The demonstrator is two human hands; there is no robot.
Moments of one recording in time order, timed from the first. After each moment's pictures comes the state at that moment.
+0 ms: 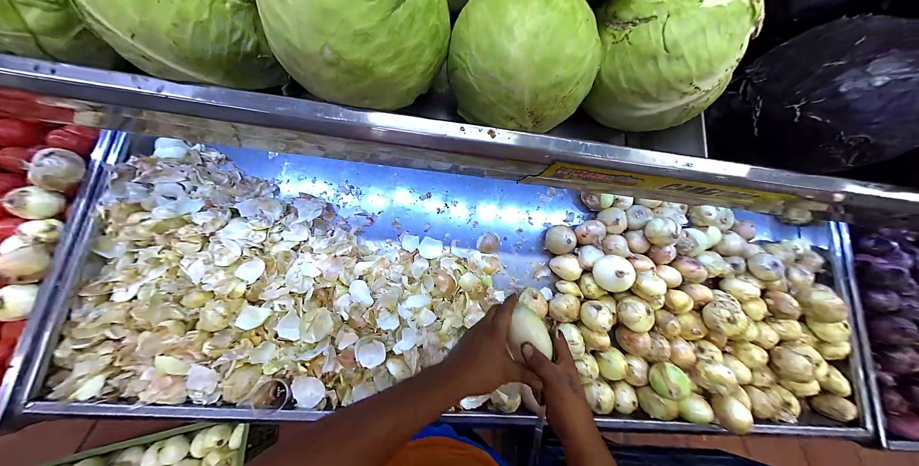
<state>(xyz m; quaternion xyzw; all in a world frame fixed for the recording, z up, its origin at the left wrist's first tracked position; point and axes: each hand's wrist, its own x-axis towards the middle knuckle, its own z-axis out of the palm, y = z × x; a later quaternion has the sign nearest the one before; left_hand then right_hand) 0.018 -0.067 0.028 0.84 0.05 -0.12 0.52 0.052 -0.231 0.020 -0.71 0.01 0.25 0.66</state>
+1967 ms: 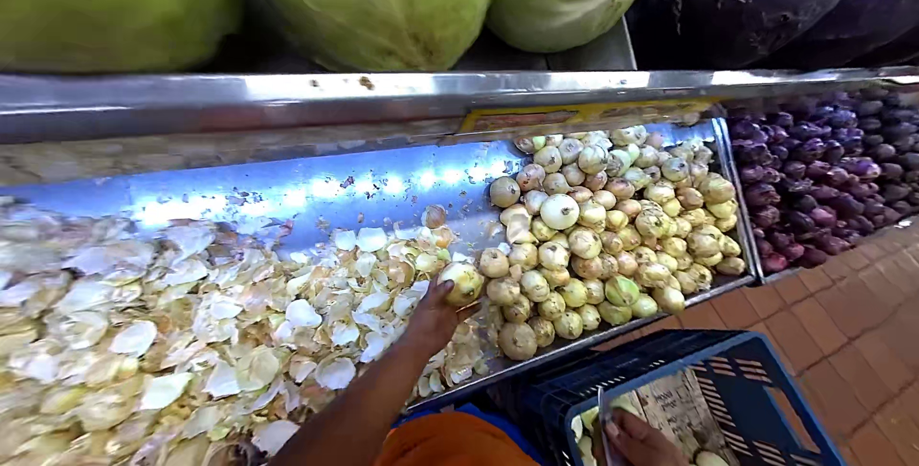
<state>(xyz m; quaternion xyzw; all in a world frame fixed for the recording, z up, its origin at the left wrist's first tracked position) 0.053 -0.048 -0.099 0.26 0.22 -0.08 0.94 -0.042 -0.400 0.025 -0.72 0.11 0.34 0.60</state>
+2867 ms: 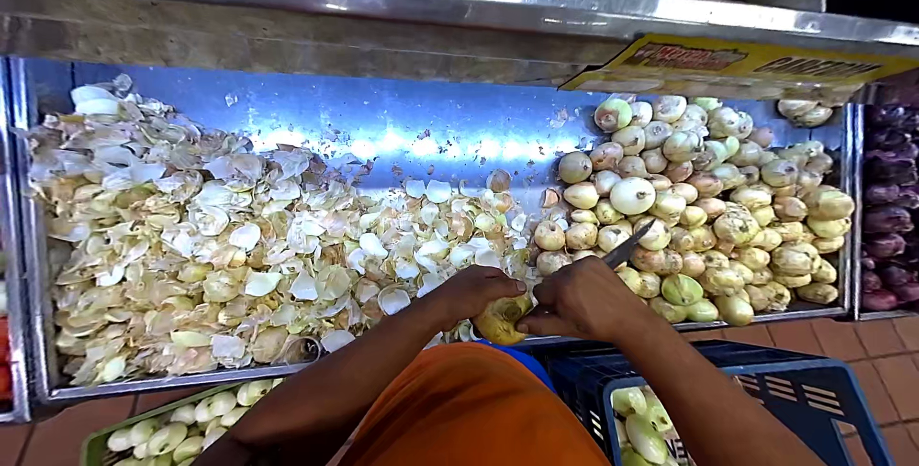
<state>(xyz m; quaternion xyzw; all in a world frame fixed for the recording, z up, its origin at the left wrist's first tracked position) -0.023 0.012 0.011 0.62 0.12 -0.29 0.72 0.080 -0.199 0.058 -0.78 -0.61 0.08 0.05</state>
